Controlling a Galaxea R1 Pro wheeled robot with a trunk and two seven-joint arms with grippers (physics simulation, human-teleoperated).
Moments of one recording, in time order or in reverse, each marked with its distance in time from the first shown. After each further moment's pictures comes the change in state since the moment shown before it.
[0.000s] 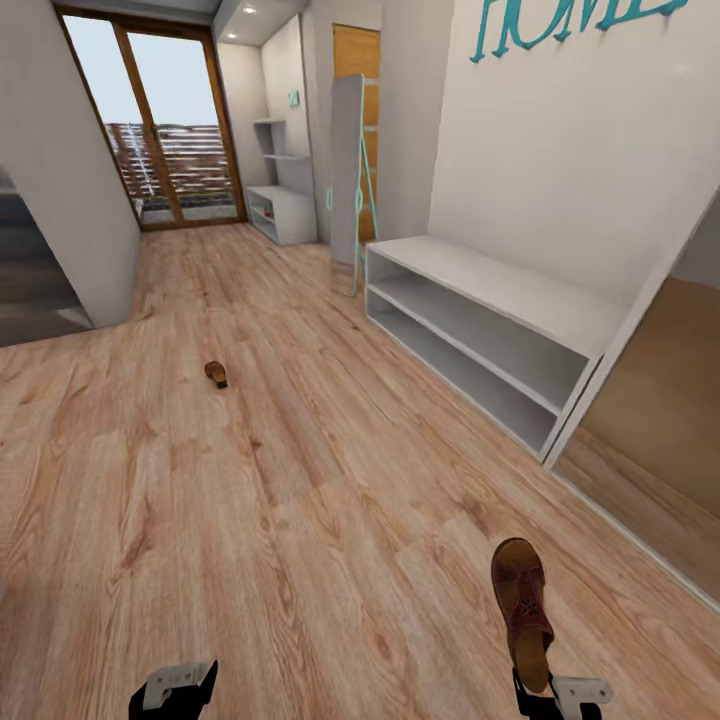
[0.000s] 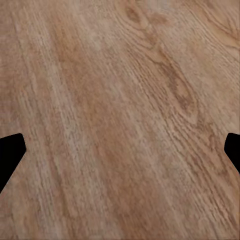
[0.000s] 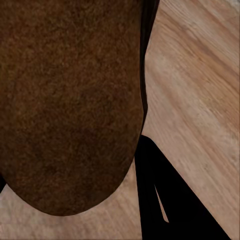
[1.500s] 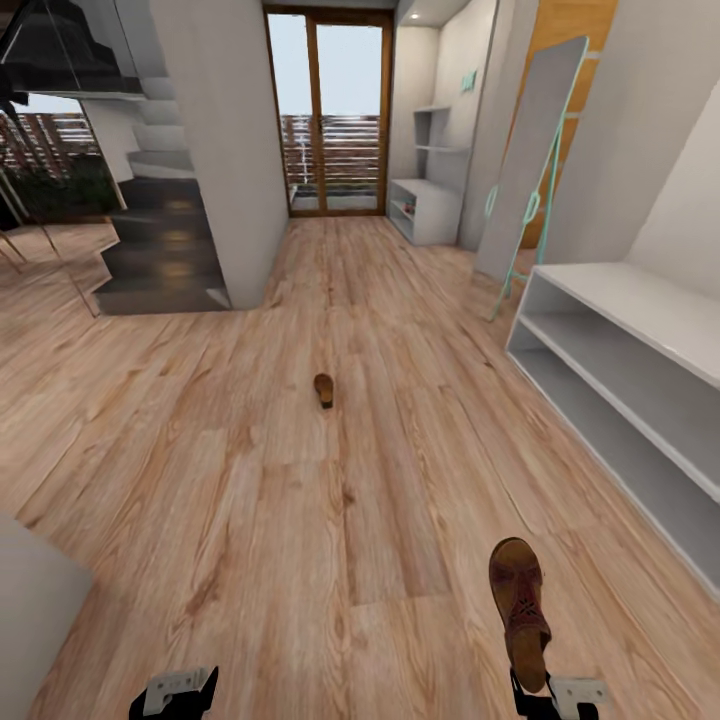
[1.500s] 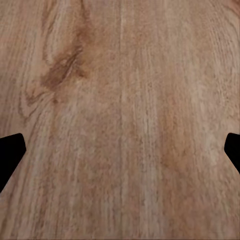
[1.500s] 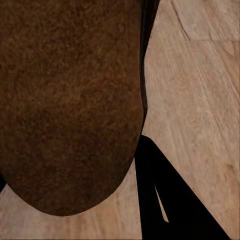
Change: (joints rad) left arm 0.000 -0.001 0.001 0.020 -0.001 0.000 0.000; right arm 0.000 0.006 0.003 -0.001 0.001 0.001 -0.001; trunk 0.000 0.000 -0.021
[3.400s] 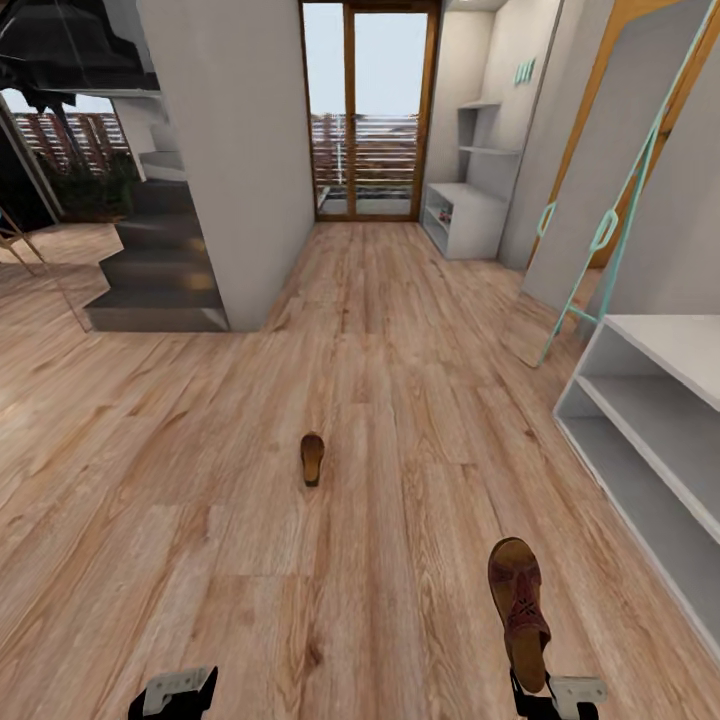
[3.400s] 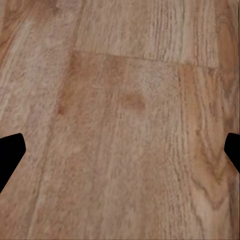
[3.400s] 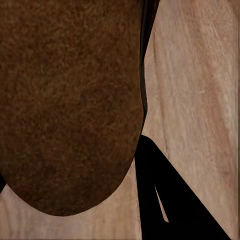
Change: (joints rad) left arm 0.000 0.000 0.001 0.000 0.005 0.000 0.002; right arm 0.000 -0.002 0.002 -0.001 0.006 -0.001 0.004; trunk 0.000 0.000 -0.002
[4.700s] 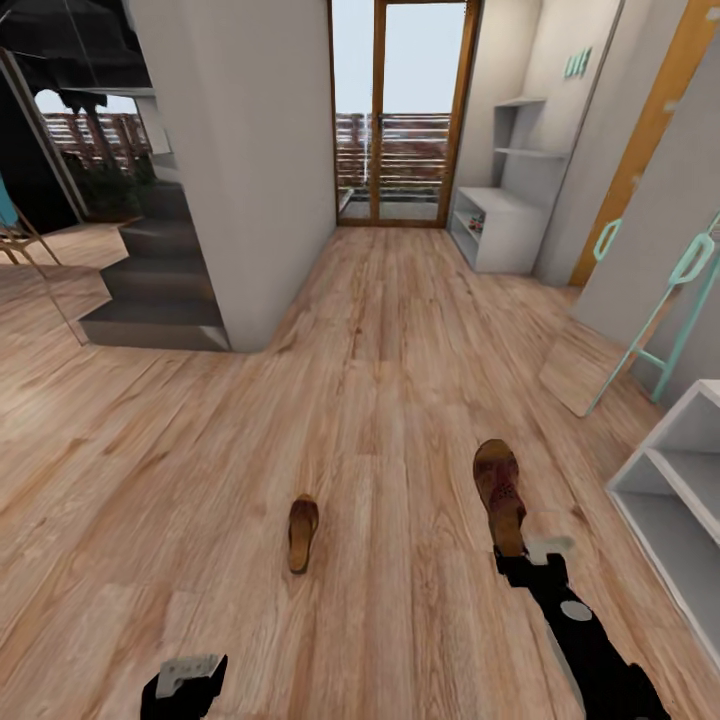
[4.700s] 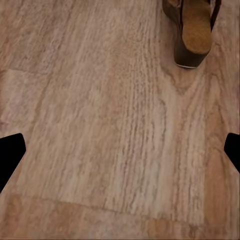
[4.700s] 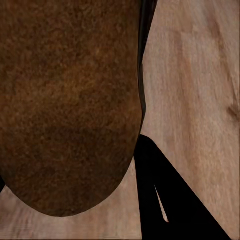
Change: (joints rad) left arm -0.033 -0.010 -0.013 0.000 -0.025 0.030 -0.001; right arm -0.149 0.010 0.076 -0.491 -0.009 0.591 0.054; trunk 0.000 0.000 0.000
